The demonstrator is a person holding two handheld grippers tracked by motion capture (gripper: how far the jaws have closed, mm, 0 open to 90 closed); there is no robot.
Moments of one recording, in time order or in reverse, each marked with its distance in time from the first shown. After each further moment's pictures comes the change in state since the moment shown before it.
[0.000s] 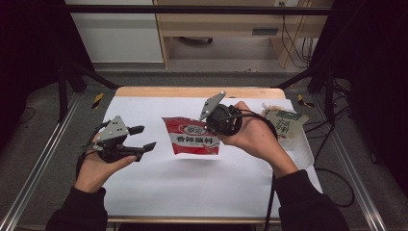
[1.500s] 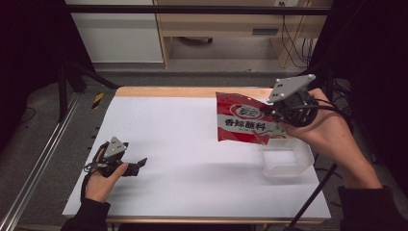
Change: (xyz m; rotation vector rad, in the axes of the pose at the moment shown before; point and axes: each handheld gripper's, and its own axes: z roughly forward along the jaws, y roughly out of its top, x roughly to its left) left arm 0.016 -0.095 0.031 0.108 0.166 -0.125; right arm -0.029 -0.073 -0.127 -0.030 -0.223 0.126
